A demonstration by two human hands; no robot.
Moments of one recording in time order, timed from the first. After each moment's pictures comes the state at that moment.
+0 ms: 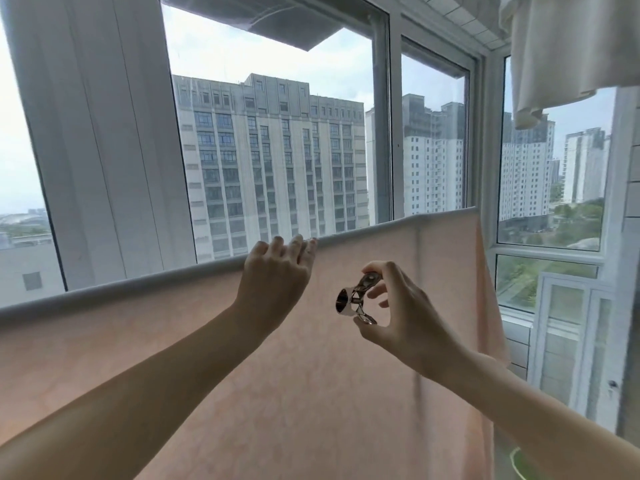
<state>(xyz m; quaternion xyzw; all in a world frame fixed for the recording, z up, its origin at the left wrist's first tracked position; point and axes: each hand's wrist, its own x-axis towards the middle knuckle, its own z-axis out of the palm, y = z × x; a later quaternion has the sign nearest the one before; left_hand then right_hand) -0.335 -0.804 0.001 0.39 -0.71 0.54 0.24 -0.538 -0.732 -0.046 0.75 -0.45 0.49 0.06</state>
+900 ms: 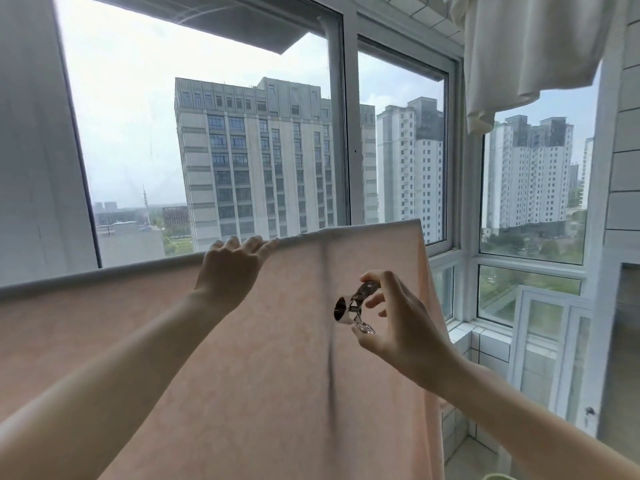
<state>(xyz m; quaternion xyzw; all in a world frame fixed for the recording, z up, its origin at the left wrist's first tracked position) -0.489 -0.874 0.013 0.48 -0.73 0.46 0.19 -0.755 -0.761 -0.051 0.76 -0.43 0.48 0.06</state>
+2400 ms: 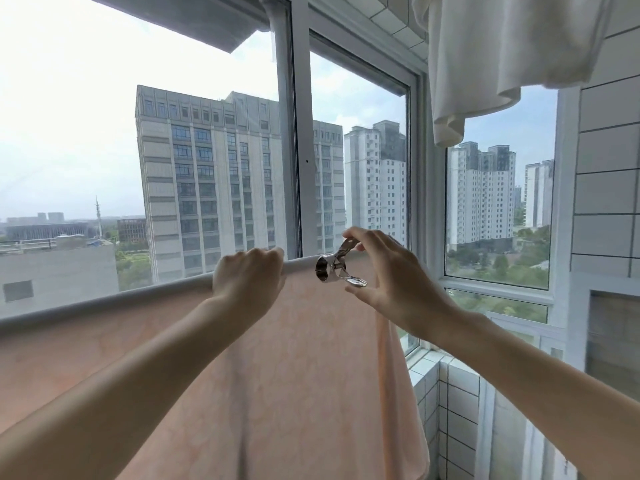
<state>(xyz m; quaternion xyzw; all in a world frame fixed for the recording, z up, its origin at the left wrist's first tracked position) -0.667 -0.999 0.041 0.51 -0.76 0.32 0.26 -0.878 -0.925 0.031 0.77 -0.44 0.41 0.22</state>
